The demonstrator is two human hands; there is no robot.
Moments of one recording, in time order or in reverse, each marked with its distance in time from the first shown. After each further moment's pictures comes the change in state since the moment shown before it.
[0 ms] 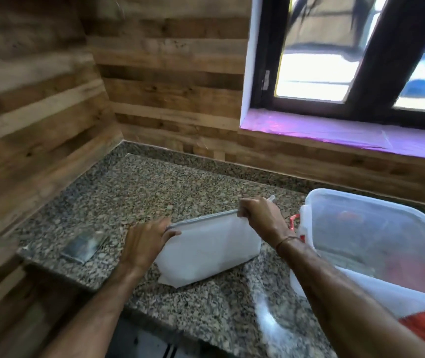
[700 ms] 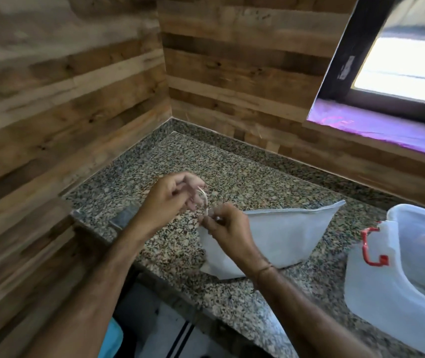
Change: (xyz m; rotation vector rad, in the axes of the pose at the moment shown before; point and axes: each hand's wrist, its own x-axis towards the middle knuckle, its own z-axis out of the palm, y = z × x) left_hand 0.010 -0.068 -0.092 -1.087 -0.129 -0.338; right_hand 0.007 -0.186 0.105 0.857 -0.053 0.069
